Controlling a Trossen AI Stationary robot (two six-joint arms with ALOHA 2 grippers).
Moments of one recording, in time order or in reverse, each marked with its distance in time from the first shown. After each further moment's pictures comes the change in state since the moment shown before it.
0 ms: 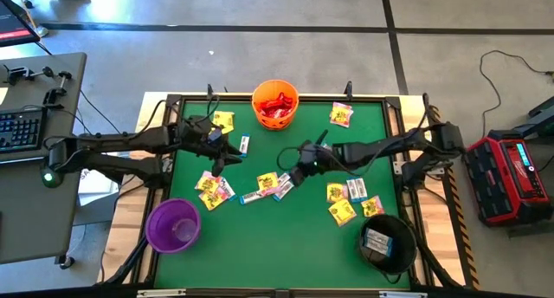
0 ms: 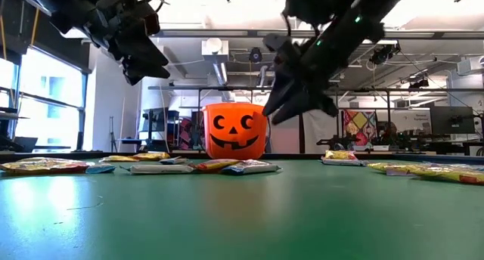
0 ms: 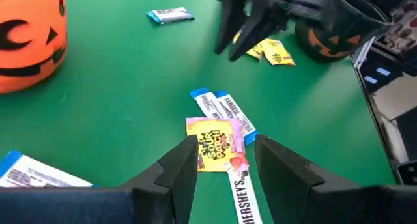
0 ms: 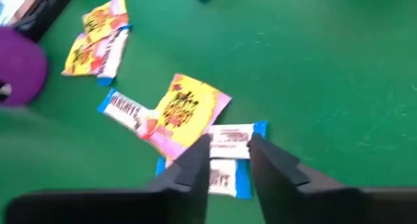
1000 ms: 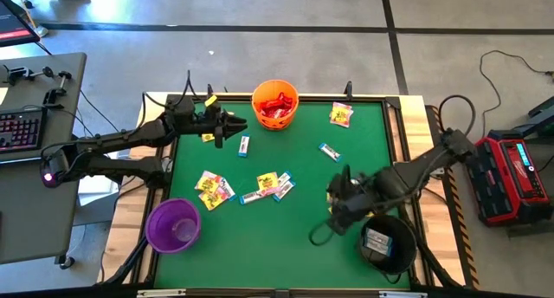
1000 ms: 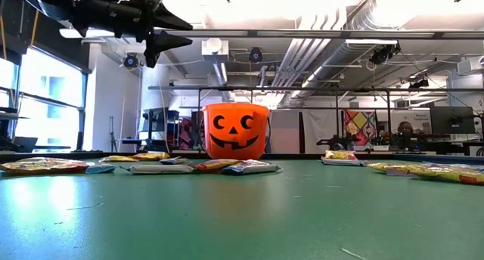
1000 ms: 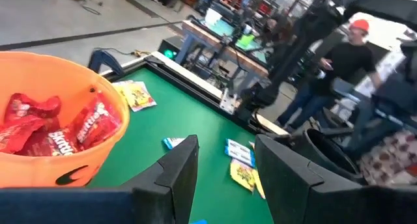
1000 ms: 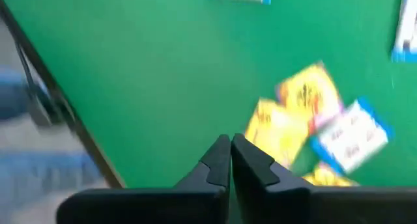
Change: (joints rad) left arm 0.213 0.000 0.000 0.430 0.070 -0.203; right arm 0.541 -0.052 0.710 -1.240 0.097 0.293
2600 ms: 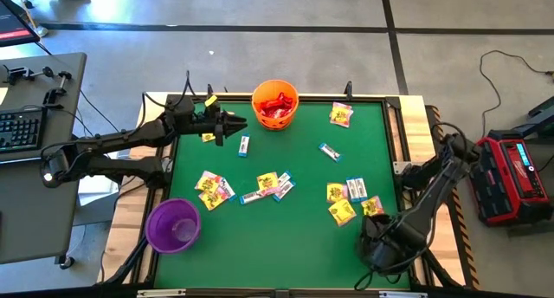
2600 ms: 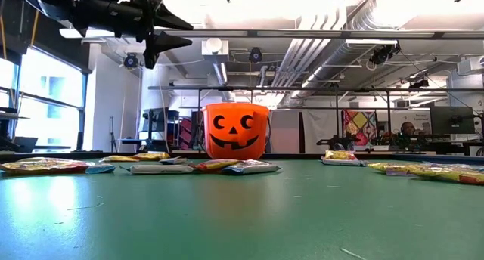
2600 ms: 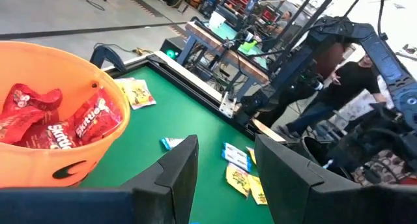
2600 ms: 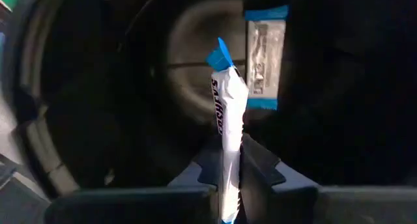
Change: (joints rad) left arm 0.001 0.000 0.000 0.007 -0.024 -0.070; right arm 0.380 0.001 -0.390 0.098 -0.426 0.342
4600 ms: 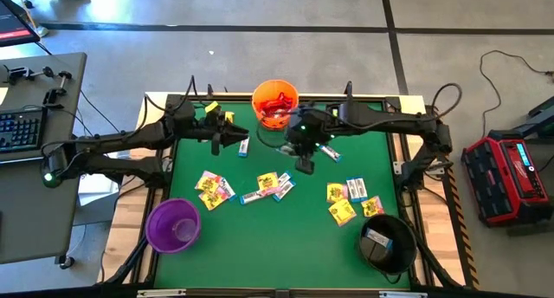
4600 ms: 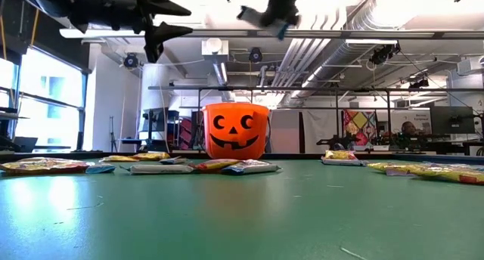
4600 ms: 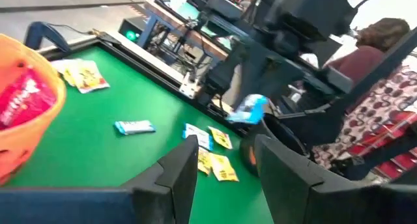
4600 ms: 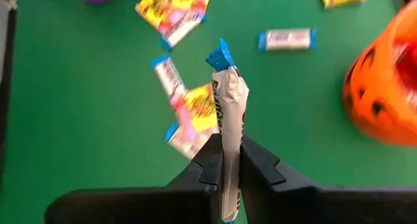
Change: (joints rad) left arm -0.074 -0.012 0.000 0.001 0.089 -0.019; right arm -0.983 0.148 0.546 0.176 0.138 -1.366
